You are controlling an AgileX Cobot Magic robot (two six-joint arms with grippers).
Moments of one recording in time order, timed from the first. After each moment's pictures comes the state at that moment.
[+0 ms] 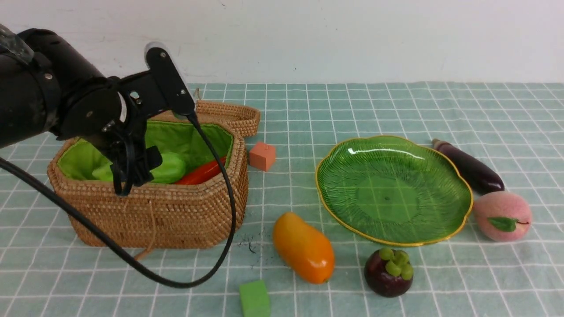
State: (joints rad) right arm 0.20 0.53 -1.11 0.67 1.00 -0.44; left arm -0.35 1.55 -1.21 0.56 0.63 0.29
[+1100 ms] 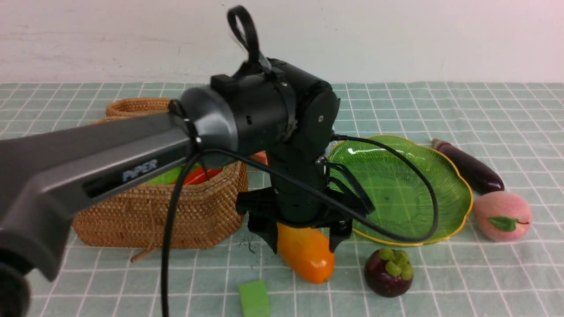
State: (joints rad) right arm 0.20 0.53 -1.11 0.59 1.25 -0.39; left arm -0.75 2.01 -1.71 0.03 1.11 -0.69
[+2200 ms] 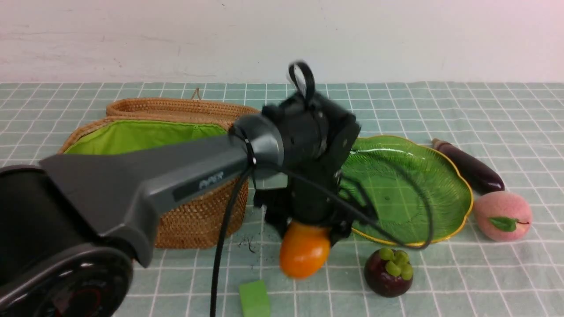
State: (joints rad) right arm 0.20 0.52 -1.11 0.49 1.25 -0.30; left arm -0.75 2.15 -1.91 0.09 1.09 -0.55
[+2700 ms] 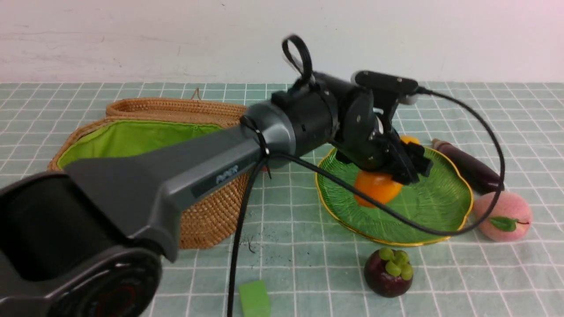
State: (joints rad) right arm 0.20 0.52 -1.11 0.28 1.18 -0.06; left arm -0.75 2.26 -2.01 -0.06 0.57 -0.11
